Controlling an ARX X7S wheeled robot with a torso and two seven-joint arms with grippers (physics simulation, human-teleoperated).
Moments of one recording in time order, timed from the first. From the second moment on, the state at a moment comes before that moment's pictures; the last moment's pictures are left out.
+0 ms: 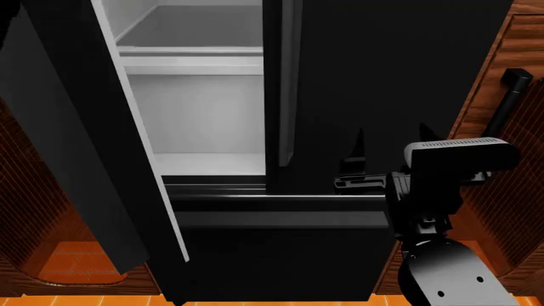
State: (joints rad) left arm -1.73 -1.01 1.29 0.75 -1.51 0.50 -0.81; right arm 0.41 0.30 -0.17 -0.62 0.24 0.78 0.32
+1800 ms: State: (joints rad) left arm -1.54 -0.50 1.42 0.08 -1.19 0.43 -1.02; right arm 0.40 0.32 -0.18 -0.62 0.28 0.77 0.34
